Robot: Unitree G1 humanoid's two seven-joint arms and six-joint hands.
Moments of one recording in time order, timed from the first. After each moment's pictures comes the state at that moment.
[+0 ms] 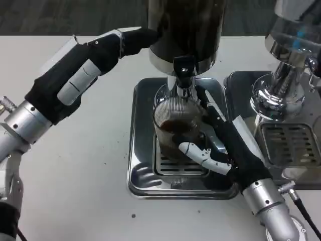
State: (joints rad) left arm -0.53 0.40 0.14 0.73 -0.28 -0.66 -0.87; right arm -0.19 -0.13 0.17 0.56 -0.27 -0.56 -0.04
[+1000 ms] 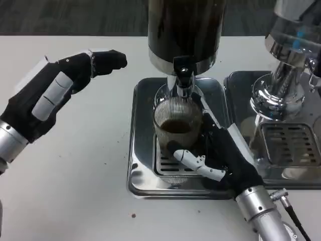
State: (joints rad) left arm -0.44 0.45 0.22 0.73 -0.28 -0.62 -0.86; right arm -0.23 -0.08 0.16 0.74 -0.25 -0.69 -0.06
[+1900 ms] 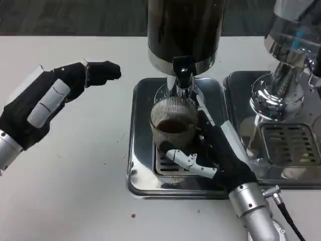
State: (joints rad) left arm -0.40 0.47 0.21 0.71 -0.26 -0.60 -0.84; right arm -0.26 -0.07 0.21 0.76 -0.37 -0.63 -0.21
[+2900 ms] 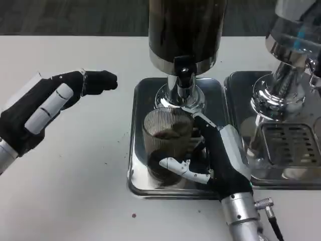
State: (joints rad) left arm -0.36 0.49 0.21 0.70 -0.23 -0.59 -0.84; right arm -0.22 -0.03 0.28 0.73 -0.53 -0.59 -0.52
